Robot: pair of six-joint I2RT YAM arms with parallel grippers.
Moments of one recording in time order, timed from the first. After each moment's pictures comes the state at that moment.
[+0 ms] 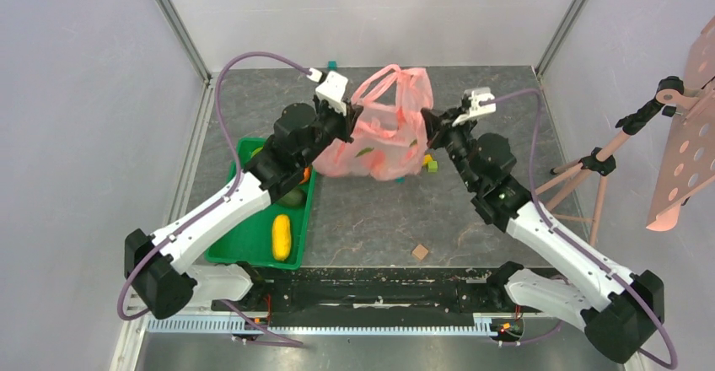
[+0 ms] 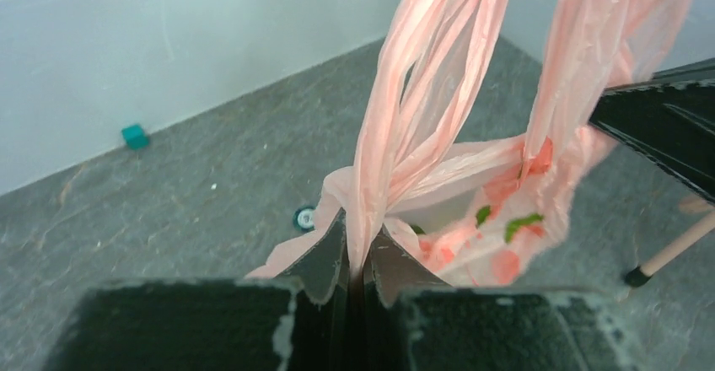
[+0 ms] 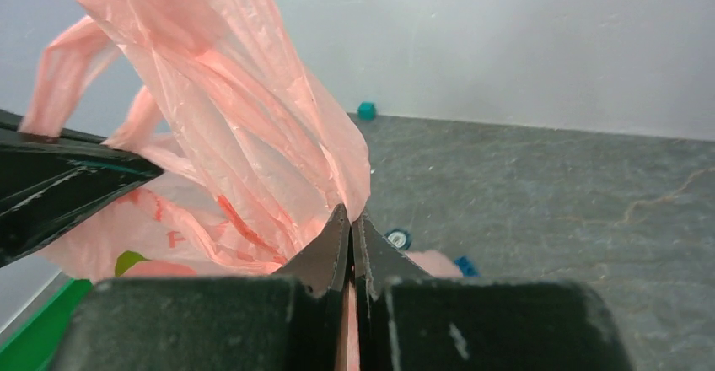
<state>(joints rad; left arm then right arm) -0.74 1.23 1.09 0.07 -0.15 -0.02 0.65 0.97 0.77 0.31 0.27 0.19</state>
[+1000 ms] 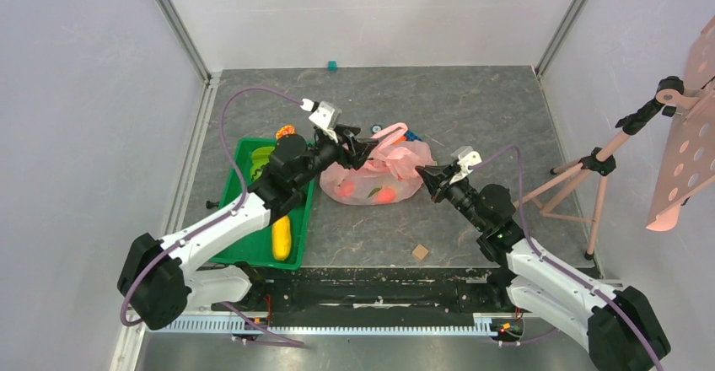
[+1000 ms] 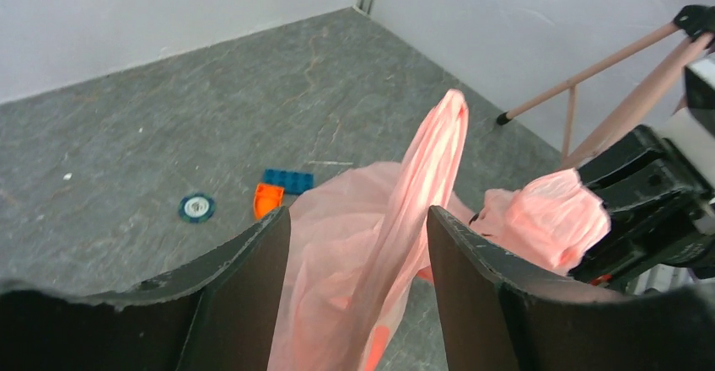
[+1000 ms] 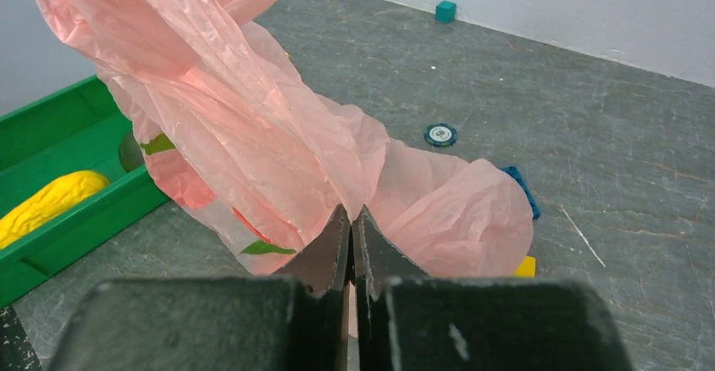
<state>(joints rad) -0.70 1.18 0.76 0.44 0.10 -0.23 0.55 0.83 0.25 0.65 -0.14 0.07</state>
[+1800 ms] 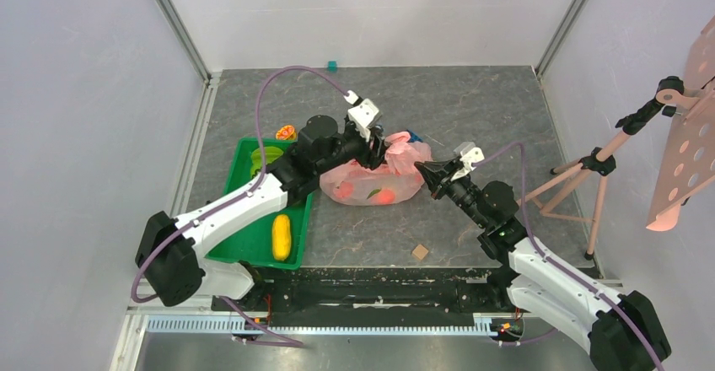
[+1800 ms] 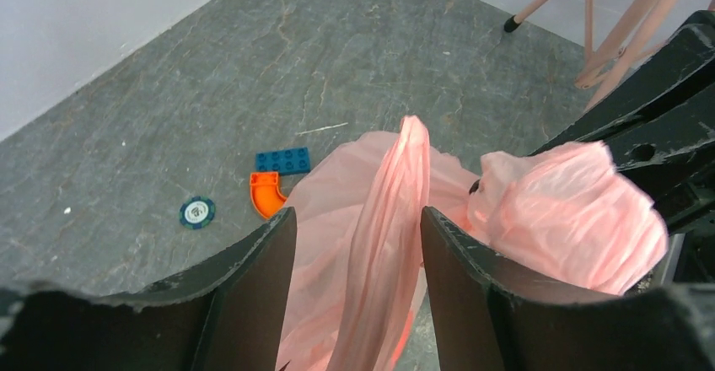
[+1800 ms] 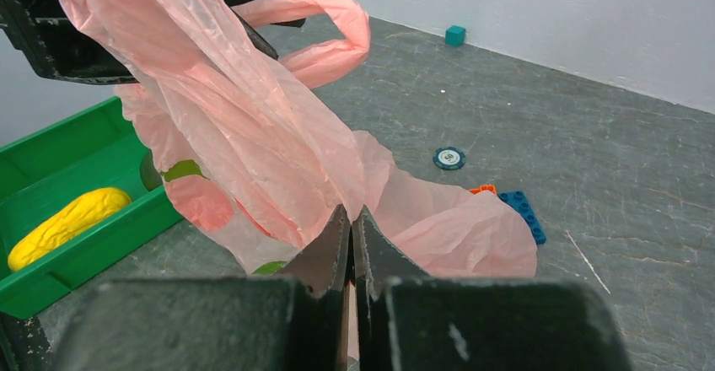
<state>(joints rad) -0.77 1.33 1.01 0.15 0.17 0.00 0.55 0.81 0.30 0.62 -0.16 0.08</state>
